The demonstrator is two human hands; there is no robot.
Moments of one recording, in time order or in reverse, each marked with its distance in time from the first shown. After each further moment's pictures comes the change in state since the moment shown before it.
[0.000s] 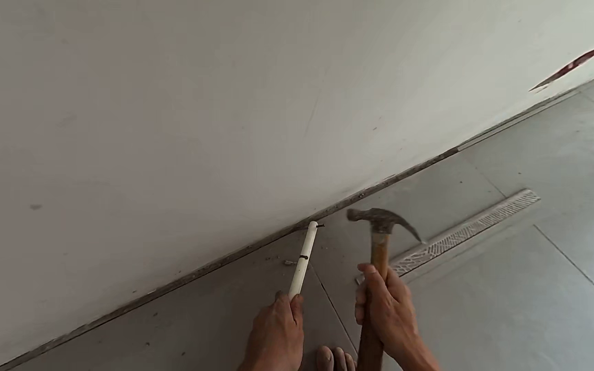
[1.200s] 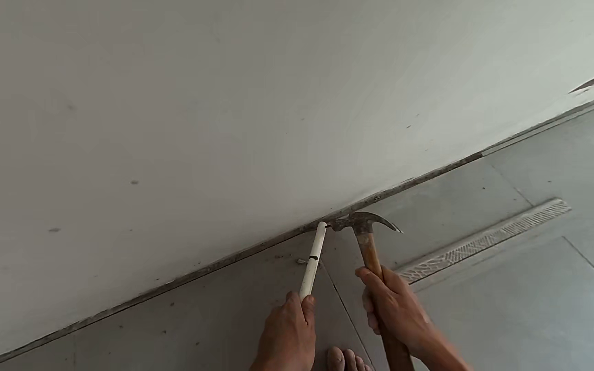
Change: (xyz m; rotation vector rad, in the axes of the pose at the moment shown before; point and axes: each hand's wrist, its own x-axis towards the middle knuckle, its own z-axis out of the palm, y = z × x) left_hand -0.009 -0.004 -0.003 -0.066 -0.014 -0.001; right_hand 0.008 -0.018 -0.004 -0.149 -0.206 0.154
